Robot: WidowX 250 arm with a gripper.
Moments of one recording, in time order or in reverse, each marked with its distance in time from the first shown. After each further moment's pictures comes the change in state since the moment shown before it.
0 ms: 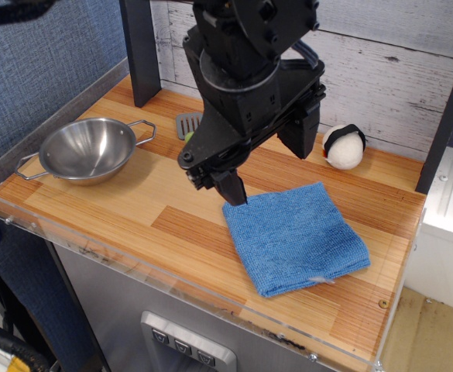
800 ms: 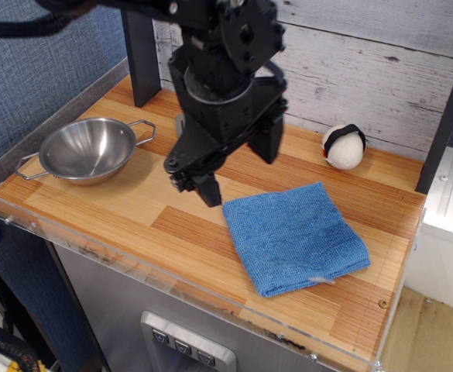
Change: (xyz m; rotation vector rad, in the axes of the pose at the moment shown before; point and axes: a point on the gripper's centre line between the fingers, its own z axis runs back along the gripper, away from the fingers) arm 0.034 0.014 -0.039 0.088 -0.040 0.094
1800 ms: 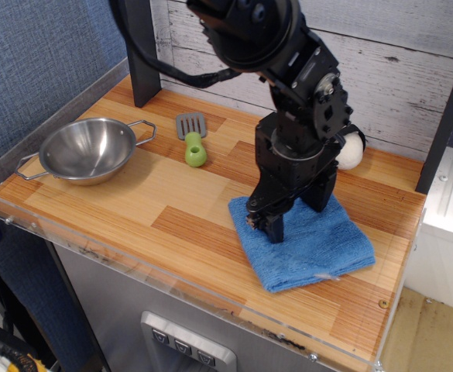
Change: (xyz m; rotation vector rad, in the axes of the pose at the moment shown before) arm -0.040 -0.037 -0.097 0.093 0.095 -0.033
